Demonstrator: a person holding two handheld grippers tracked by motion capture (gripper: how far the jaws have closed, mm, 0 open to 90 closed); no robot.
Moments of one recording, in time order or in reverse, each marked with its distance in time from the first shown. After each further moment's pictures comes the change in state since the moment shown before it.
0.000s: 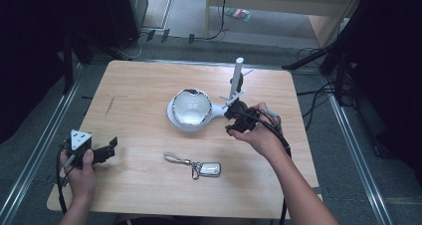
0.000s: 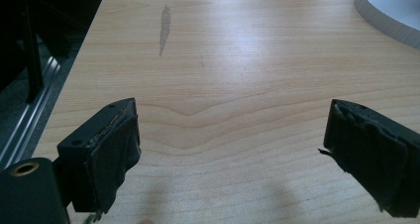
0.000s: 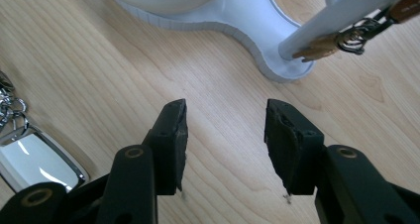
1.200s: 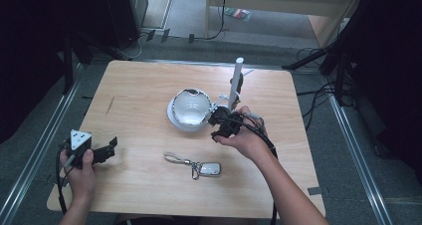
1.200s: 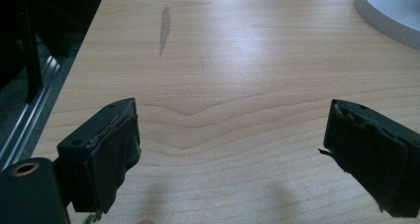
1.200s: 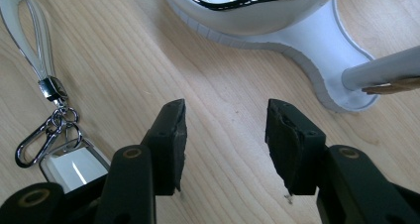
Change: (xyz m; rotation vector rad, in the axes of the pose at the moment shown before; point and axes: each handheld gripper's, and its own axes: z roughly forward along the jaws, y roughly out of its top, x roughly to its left) left arm 0.001 0.000 0.000 0.000 -0.002 -0.001; right arm 0.034 0.017 0.016 0.025 0.070 -0.079
